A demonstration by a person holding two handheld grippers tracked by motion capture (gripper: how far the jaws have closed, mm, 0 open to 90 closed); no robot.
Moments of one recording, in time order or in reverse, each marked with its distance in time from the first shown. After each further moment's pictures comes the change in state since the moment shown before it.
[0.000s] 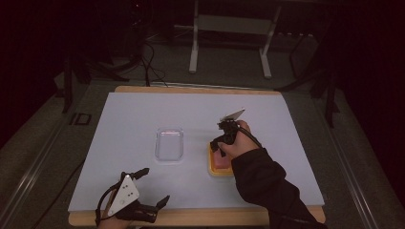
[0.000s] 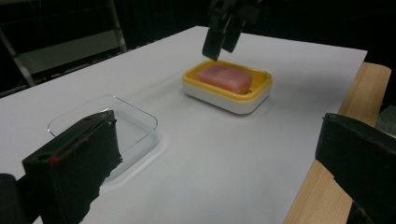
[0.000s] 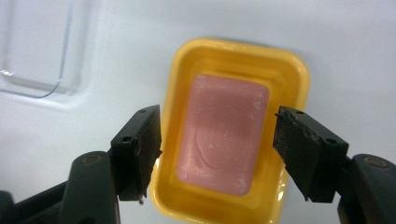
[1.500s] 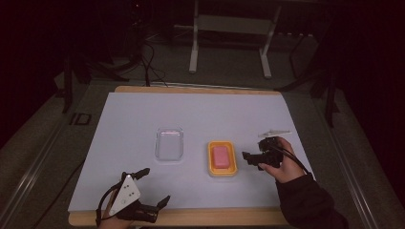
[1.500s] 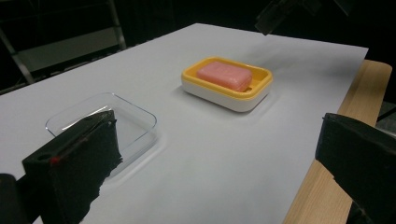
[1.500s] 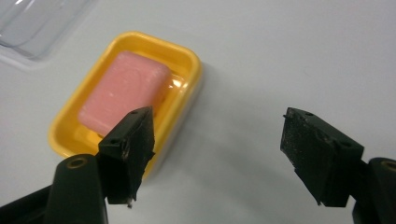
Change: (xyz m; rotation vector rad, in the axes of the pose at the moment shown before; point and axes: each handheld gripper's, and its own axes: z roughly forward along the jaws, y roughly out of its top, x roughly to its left) left arm -0.001 -0.001 0.002 0.011 -0.001 0.001; right arm -0.100 -0.076 -0.024 -0.391 0.049 -0.252
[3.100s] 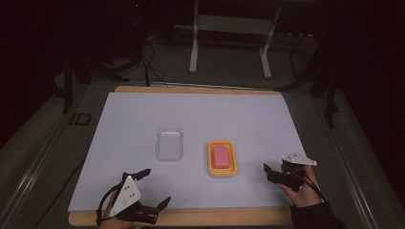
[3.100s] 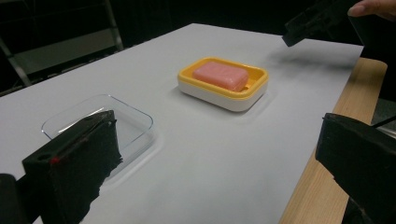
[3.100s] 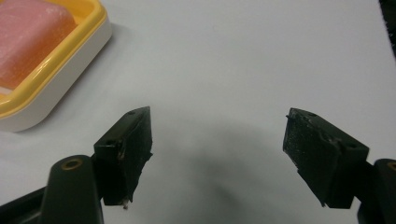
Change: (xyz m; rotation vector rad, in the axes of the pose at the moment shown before) left arm -0.002 0.001 0.000 0.001 -0.011 0.010; right arm -0.036 -0.084 -0.011 -0.161 -0.188 0.023
